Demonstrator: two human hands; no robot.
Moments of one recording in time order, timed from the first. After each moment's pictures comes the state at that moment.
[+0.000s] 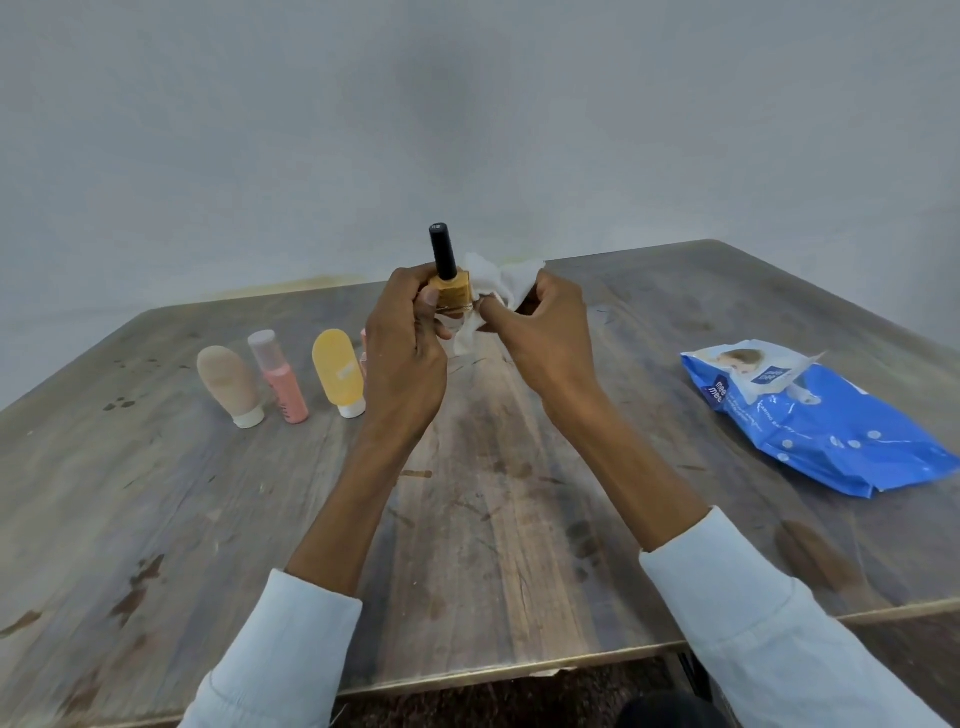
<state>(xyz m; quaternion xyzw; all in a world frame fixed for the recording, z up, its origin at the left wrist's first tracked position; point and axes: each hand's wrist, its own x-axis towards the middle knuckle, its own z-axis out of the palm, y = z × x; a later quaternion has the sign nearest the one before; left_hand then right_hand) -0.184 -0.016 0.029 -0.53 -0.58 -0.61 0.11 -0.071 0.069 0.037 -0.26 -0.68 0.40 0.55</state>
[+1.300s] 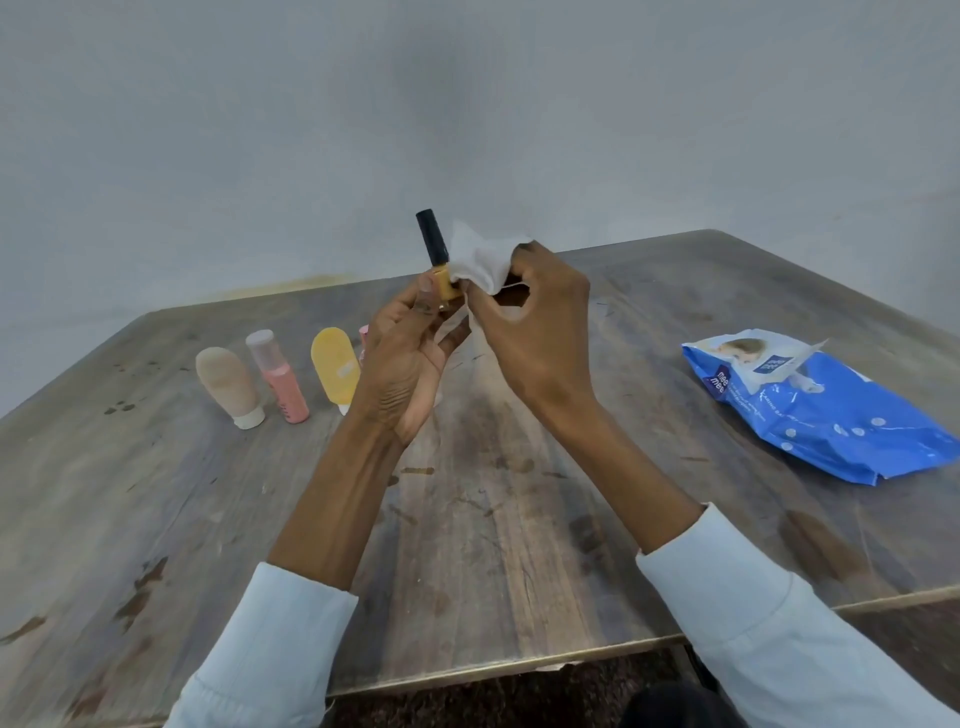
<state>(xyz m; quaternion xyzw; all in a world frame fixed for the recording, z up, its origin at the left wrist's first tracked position) -0.184 -0.020 0.037 -0.40 -0.42 -0.75 -0.32 -0.069 0.052 0.046 -0.19 -0.72 0.23 0.63</state>
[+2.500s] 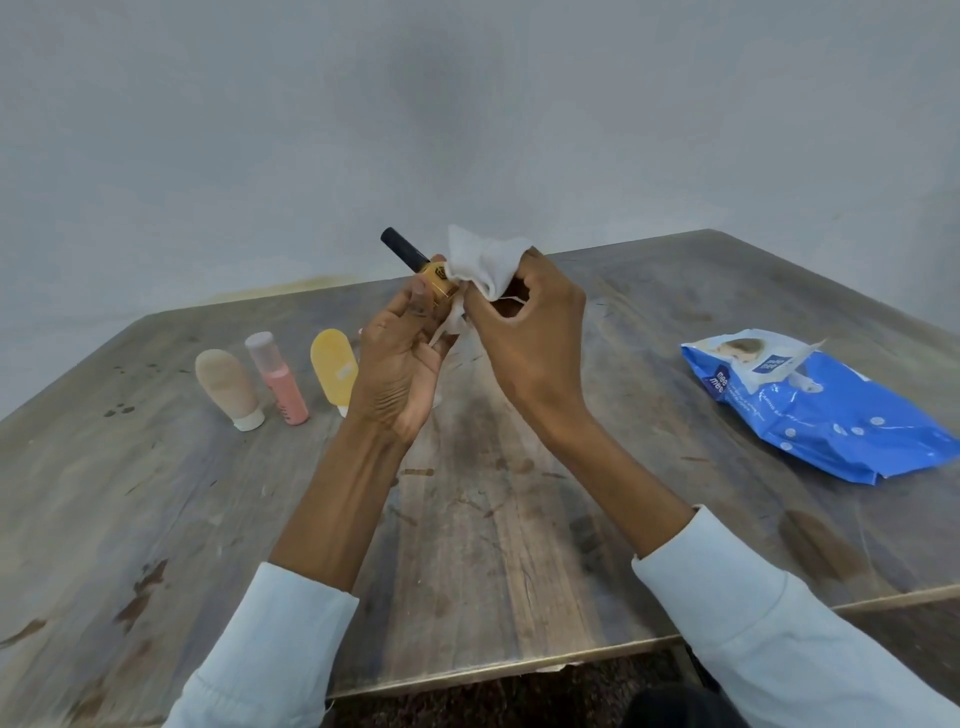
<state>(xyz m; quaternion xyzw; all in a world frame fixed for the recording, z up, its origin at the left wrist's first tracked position) -0.189 -0.016 0.033 -0.36 -0.36 -0.79 -0.34 -0.074 0.047 0.040 -0.20 -0.68 0.29 0.64</state>
